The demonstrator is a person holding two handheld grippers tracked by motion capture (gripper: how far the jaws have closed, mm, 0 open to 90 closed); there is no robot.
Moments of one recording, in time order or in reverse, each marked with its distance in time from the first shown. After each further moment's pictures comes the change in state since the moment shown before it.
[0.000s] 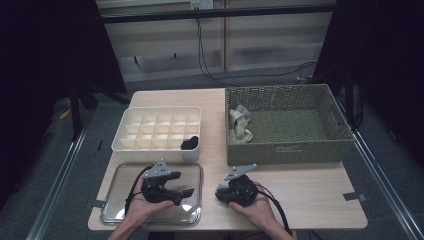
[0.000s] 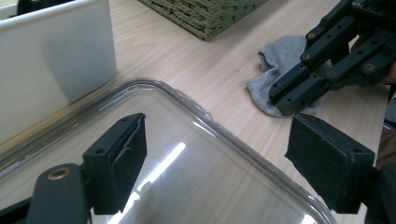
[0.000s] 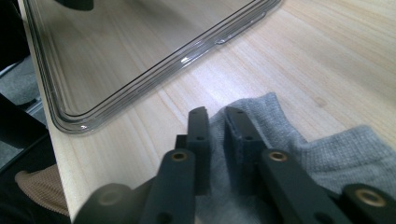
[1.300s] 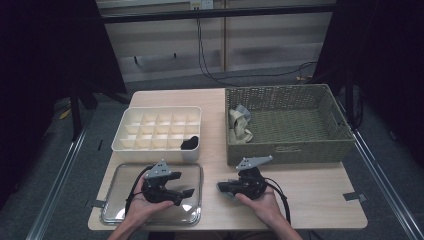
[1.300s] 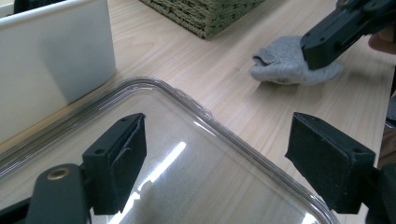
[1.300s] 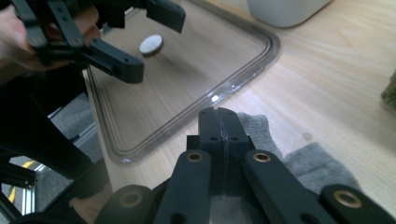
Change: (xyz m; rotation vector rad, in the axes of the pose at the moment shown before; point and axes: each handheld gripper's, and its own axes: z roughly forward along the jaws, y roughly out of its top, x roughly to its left) left arm 0.002 0.000 0.002 0.005 -0.001 0.007; right arm -0.010 0.011 -0.034 -0.155 0.114 0.078
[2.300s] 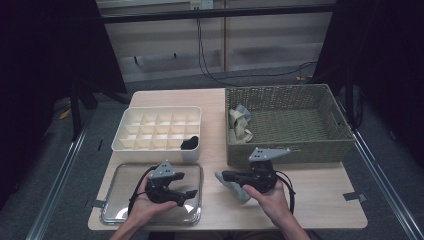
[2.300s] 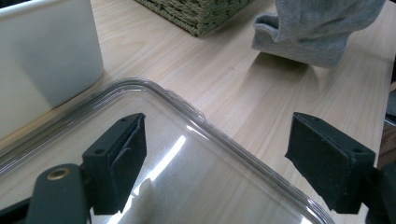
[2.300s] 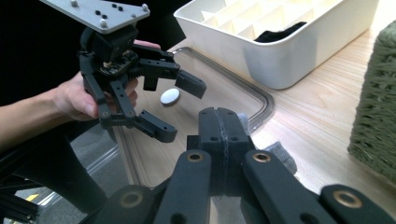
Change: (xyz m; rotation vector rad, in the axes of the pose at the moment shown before) left arm -0.004 0.002 0.007 0.010 -0.009 0.010; right arm 0.010 0.023 -0.038 -0.162 0.024 -0.006
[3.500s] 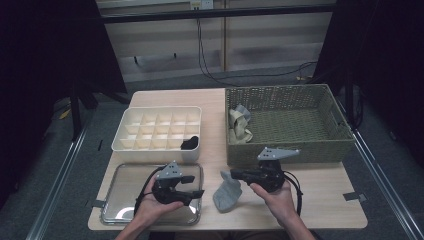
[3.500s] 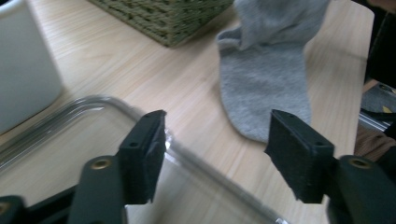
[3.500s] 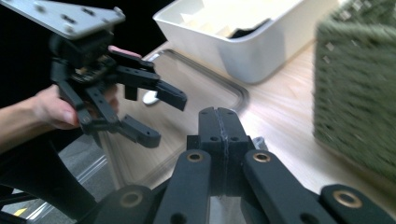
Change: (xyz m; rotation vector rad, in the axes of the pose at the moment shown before) left arm -0.017 0.012 0.015 -0.003 -0.083 0.020; right arm -0.014 -0.011 -0.015 -0.013 -0.066 0.043
